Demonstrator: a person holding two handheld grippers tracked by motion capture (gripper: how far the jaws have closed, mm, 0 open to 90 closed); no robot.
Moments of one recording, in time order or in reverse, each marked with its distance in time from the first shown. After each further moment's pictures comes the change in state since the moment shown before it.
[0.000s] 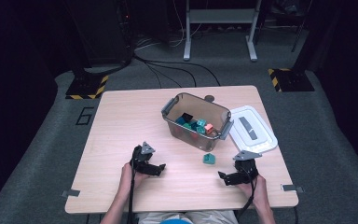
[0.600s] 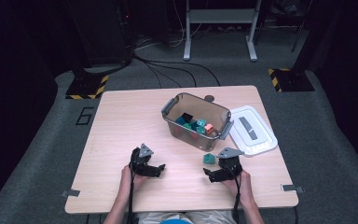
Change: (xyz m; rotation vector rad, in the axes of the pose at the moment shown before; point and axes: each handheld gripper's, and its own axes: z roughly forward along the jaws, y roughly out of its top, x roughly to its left) left arm -0.001 -0.007 -0.002 -0.038 0.008 -0.004; right arm 0.031 0.027 0.028 -0.041 0.023 -0.080
